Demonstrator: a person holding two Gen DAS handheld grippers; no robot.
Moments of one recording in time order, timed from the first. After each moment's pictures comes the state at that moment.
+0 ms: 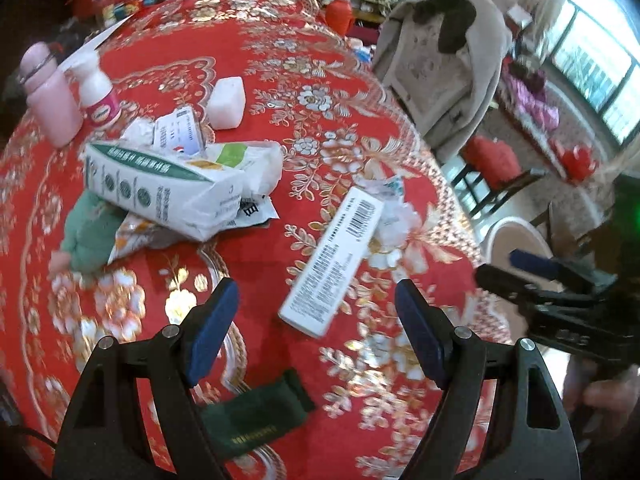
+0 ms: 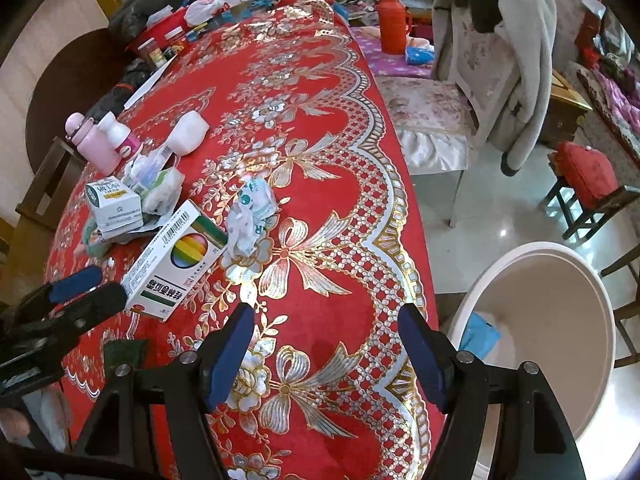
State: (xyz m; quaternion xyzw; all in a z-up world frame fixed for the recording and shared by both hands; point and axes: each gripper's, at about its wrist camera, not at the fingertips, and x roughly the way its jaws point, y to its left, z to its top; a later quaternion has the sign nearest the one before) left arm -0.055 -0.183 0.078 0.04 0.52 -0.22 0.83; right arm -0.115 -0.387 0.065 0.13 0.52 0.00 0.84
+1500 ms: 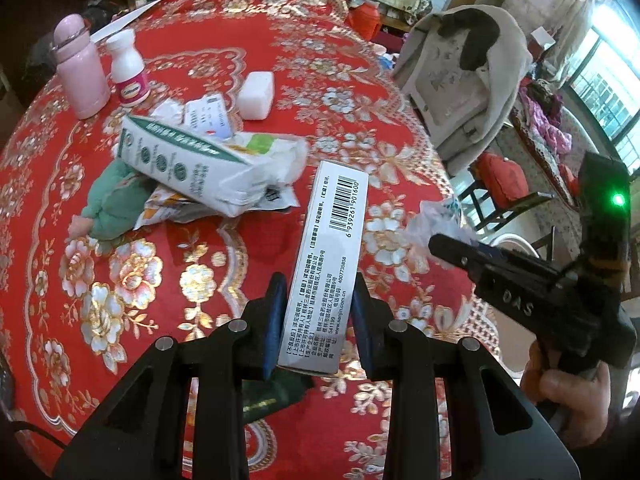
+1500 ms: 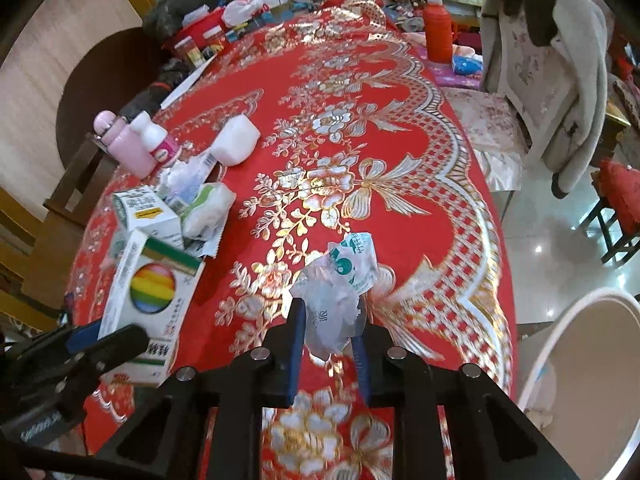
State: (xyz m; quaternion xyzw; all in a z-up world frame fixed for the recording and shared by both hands) left arm -0.072 -0.166 0.096 -0.01 0.52 -0.19 0.83; right arm -0.080 -0.355 0.060 0.15 0.50 0.07 0.85
